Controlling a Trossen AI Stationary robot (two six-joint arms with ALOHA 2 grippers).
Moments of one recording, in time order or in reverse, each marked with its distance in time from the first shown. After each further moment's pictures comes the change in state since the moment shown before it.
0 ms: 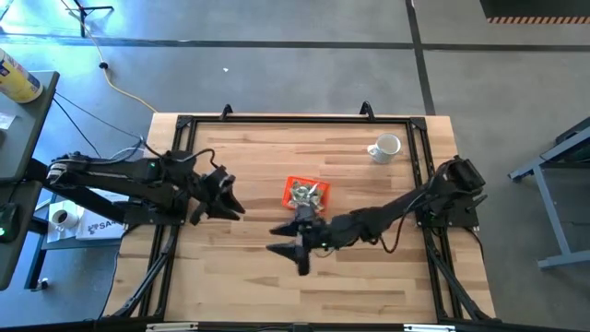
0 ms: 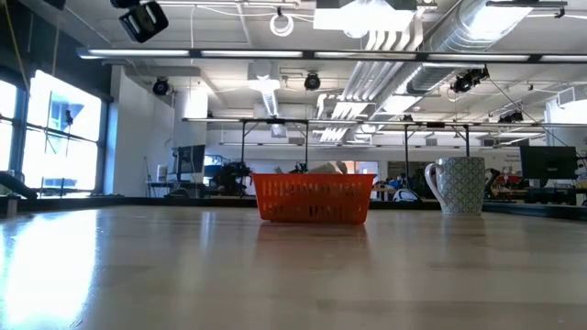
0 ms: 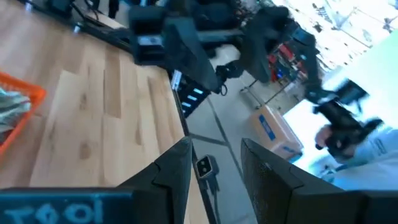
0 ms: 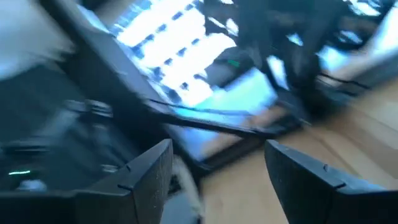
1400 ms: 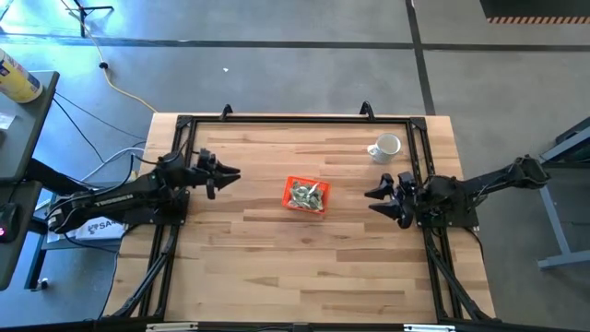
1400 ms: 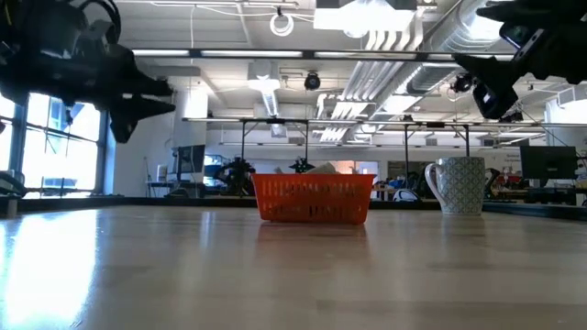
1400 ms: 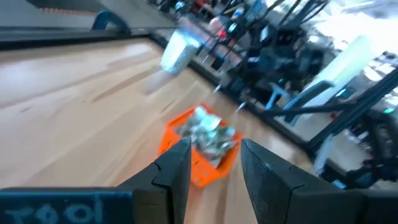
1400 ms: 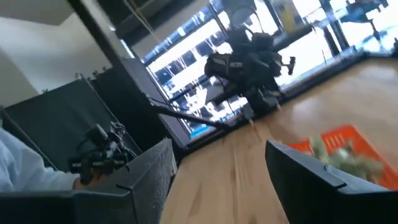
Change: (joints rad) left arm 0.478 -0.366 -0.555 0.268 -0.189 0.032; right arm -0.174 -1.352 -1.216 0.001 -0.196 -0.064
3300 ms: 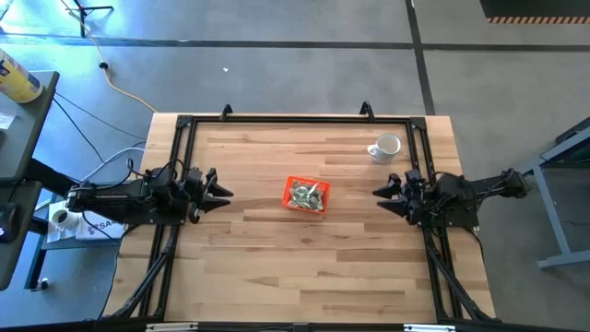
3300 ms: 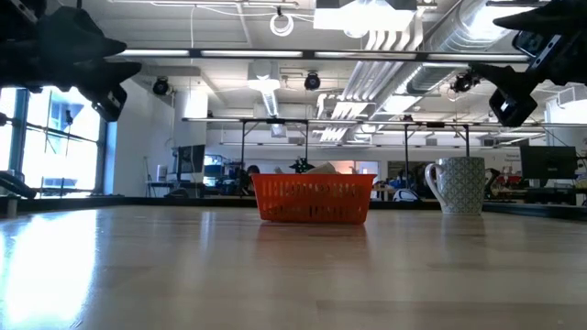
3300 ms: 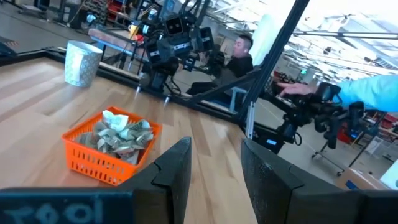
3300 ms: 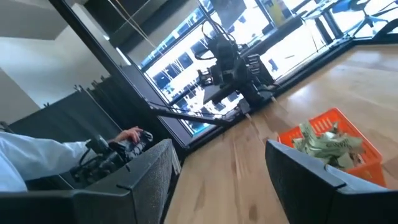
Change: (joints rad) left arm -0.402 -0.361 -0.058 -0.145 -0.104 0.131; right arm -0.001 -0.414 -0.005 -0.416 0.025 0.083
